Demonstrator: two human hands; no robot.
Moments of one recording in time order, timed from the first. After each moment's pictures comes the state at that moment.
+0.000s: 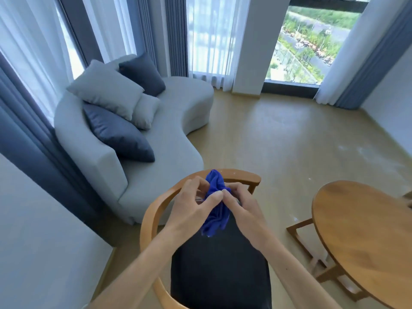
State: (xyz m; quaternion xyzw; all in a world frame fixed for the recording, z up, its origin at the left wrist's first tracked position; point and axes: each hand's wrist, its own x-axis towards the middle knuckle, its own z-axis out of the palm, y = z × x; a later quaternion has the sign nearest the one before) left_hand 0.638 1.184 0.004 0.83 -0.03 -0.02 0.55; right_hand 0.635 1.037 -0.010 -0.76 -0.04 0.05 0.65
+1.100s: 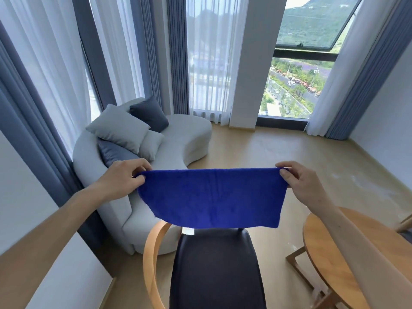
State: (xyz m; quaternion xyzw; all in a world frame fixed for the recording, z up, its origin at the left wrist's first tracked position) left_hand 0.662 1.311 0.126 0.96 -0.12 0.05 0.25; right_hand 0.656 0.887 0.097 -0.89 -0.02 -0.15 0.44
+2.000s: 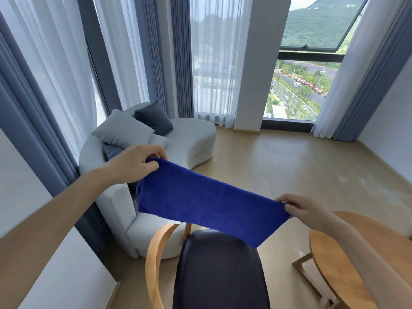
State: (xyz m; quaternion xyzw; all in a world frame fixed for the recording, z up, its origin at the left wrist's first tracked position) left_hand 0.678 1.288 0.176 0.95 -0.18 0.02 0.25; right_hand 0.643 0.864 0.076 -0.94 -0.09 0.09 0.31
